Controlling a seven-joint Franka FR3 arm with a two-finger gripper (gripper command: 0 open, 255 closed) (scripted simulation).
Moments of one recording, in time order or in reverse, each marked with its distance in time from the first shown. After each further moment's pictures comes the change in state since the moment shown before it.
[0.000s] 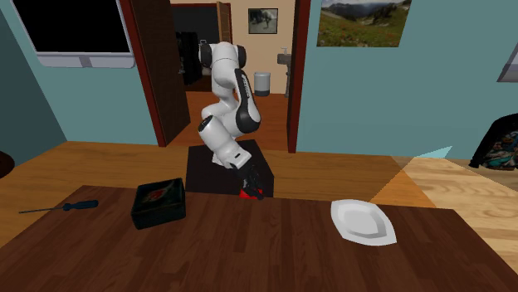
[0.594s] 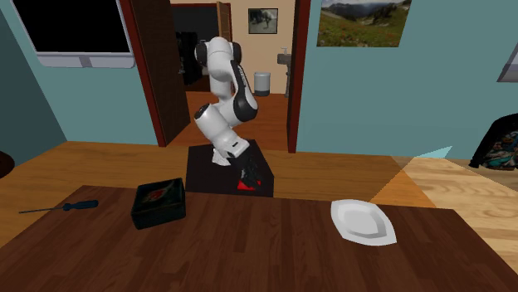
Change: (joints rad) arm 0.006 -0.092 -0.019 0.009 -0.122 -0.038 0.106
